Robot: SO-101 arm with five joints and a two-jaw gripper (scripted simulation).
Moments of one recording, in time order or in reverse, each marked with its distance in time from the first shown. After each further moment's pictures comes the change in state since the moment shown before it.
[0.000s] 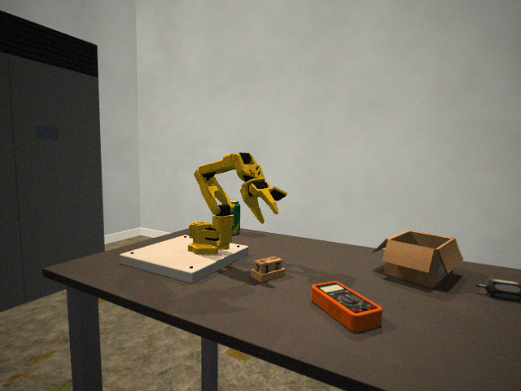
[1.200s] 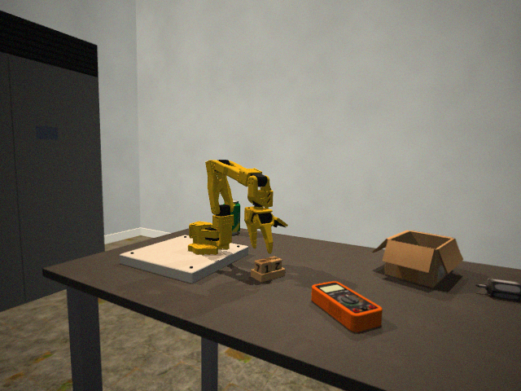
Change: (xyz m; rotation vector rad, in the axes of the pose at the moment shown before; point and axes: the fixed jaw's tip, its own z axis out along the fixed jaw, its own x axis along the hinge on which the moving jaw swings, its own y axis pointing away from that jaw) arm 0.009 0.051 0.047 -0.496 0.087 0.002
